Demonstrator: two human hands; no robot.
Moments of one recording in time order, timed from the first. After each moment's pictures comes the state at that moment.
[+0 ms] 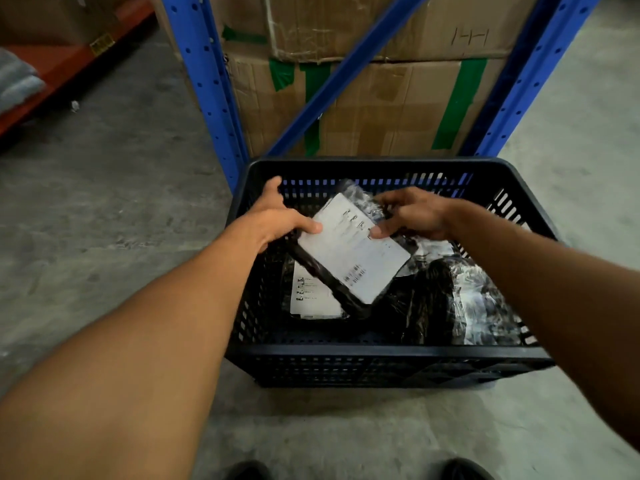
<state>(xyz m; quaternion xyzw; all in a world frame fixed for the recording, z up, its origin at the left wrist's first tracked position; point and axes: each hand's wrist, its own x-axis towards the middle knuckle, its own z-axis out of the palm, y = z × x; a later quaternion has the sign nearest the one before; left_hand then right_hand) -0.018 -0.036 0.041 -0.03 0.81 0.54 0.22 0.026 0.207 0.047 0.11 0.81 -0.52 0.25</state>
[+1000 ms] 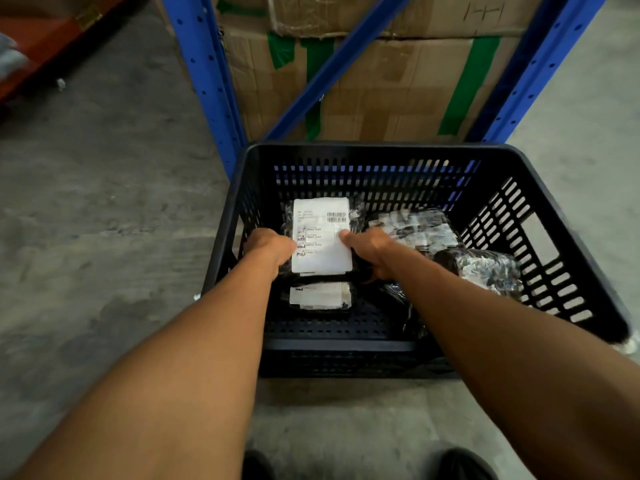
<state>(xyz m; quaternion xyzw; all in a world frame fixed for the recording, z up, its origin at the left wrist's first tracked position) -0.007 -0.042 -0.040 -0.23 0.82 0.47 0.22 0.038 0.127 -0.020 0.32 0.75 -0.54 0.21</state>
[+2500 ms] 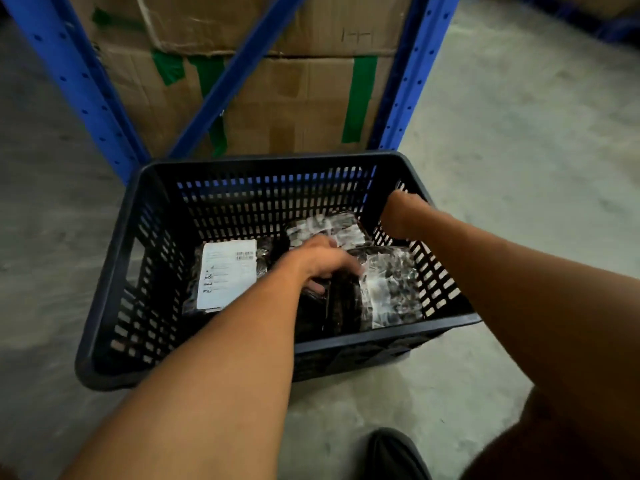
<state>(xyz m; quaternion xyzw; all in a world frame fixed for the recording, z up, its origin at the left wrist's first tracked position) 0.065 0.128 0.022 0.05 0.79 0.42 0.44 0.085 0.287 0.064 0.25 0.95 -0.08 0.15</state>
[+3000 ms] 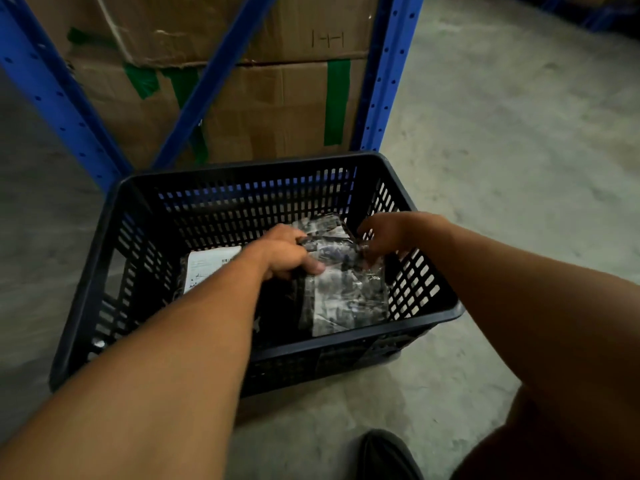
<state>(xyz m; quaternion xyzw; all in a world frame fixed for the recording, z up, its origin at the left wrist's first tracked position) 0.046 0.115 0.030 0.11 0.84 0.37 0.38 0.104 0.311 0.056 0.16 0.92 -0.16 0.31</state>
